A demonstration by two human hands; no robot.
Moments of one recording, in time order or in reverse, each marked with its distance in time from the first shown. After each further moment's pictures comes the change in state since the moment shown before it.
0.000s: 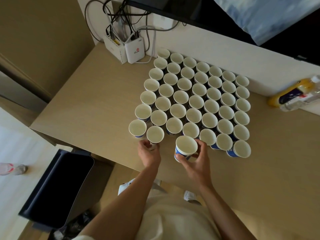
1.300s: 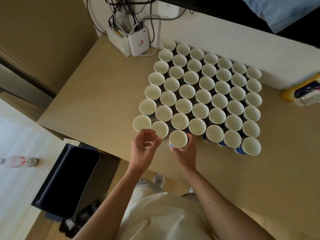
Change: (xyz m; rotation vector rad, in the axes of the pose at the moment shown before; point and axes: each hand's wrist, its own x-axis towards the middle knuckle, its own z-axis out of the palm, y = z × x) left_hand -0.022 0.067 -0.086 -0.117 -0.438 0.358; right_hand 0.037 0.056 0.072 0.041 0.034 0.128
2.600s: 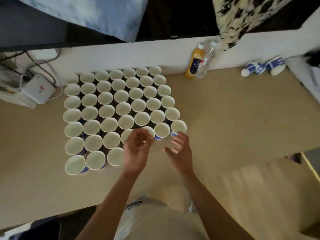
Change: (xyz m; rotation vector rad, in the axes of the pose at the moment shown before) left_hand -0.027 0.068 0.163 0.002 -0.454 0.205; right_hand -0.033 -0.006 -0.169 0.280 0.380 0.063
